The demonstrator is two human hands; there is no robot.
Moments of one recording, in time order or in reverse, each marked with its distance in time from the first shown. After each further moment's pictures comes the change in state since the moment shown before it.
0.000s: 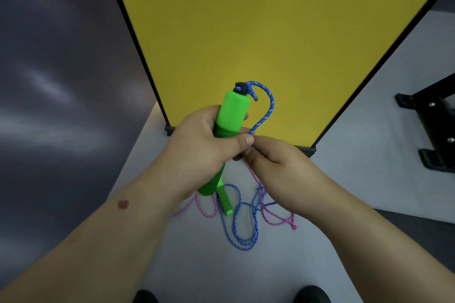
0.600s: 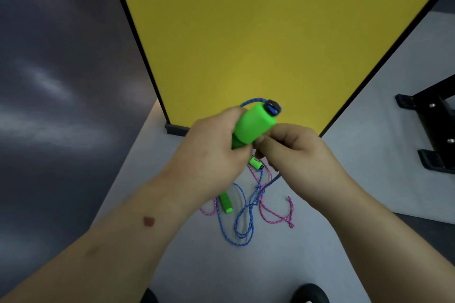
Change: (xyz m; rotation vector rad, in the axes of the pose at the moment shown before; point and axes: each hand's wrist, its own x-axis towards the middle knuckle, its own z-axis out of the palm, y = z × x) left_hand -0.009 0.003 0.013 0.469 0.034 0.284; right_hand -0.002 0.002 -0.012 0.190 0.147 0.018
